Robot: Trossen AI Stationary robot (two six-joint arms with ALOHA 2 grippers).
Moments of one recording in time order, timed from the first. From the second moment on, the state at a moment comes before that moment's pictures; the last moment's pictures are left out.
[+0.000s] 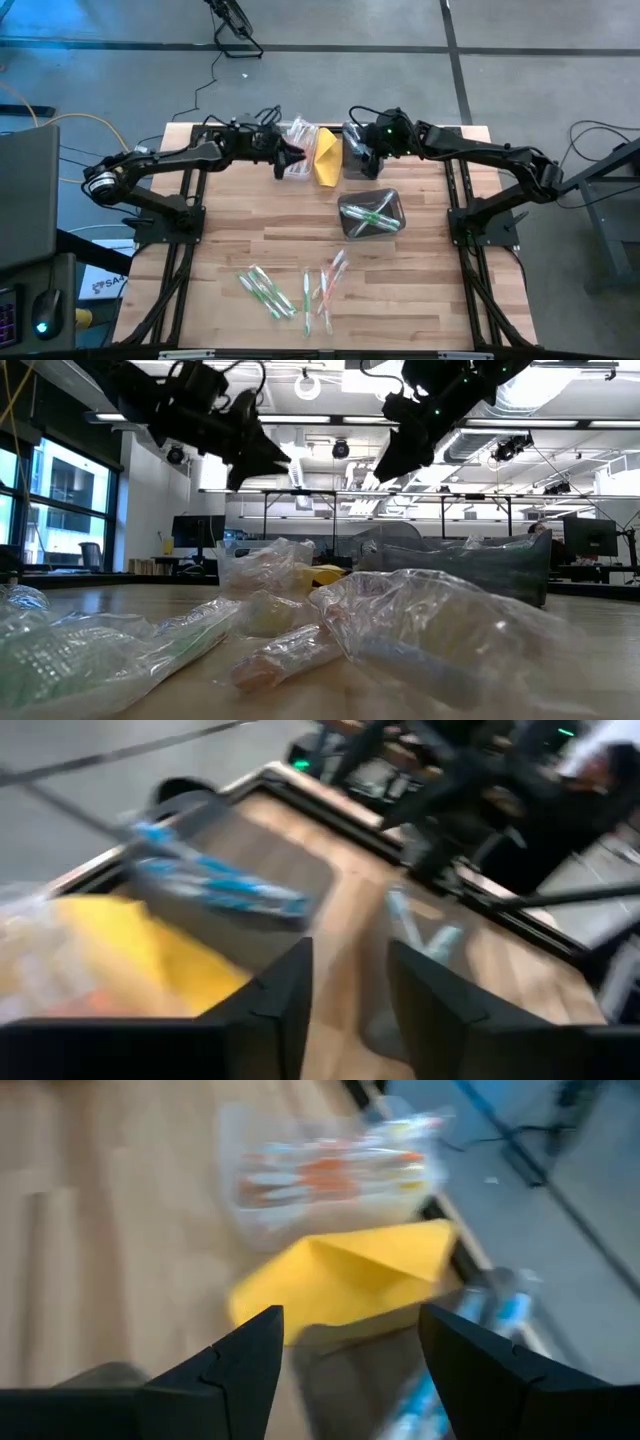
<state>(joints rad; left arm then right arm) 0.57 1.30 0.76 0.29 0.40 -0.29 -0.47 1.40 1.07 -0.34 -0.04 -0.12</state>
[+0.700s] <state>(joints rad) 0.20 1.28 0.76 0.22 0.33 -0.21 -0.10 1.40 1.07 -0.33 -0.08 0.01</state>
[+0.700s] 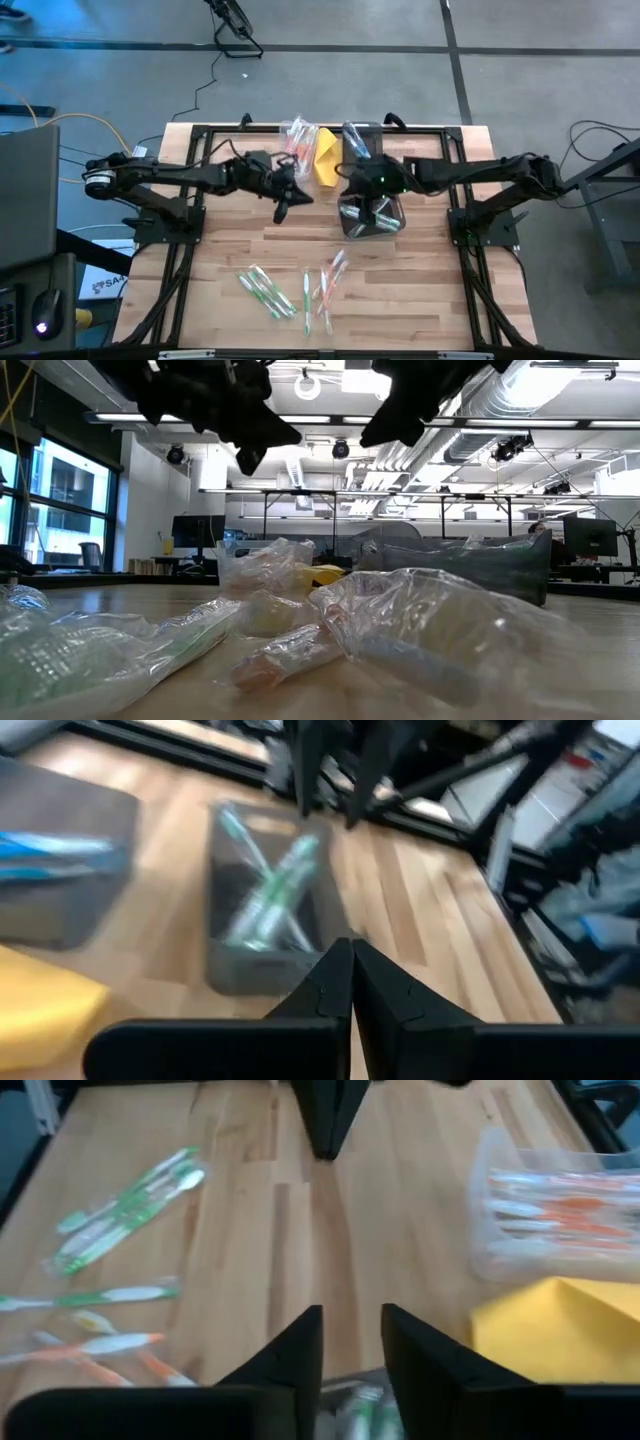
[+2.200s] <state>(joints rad) -0.58 1.29 0.76 -0.38 -0.21 -0.64 0.42 1.40 1.07 -0.32 0.11 0.32</state>
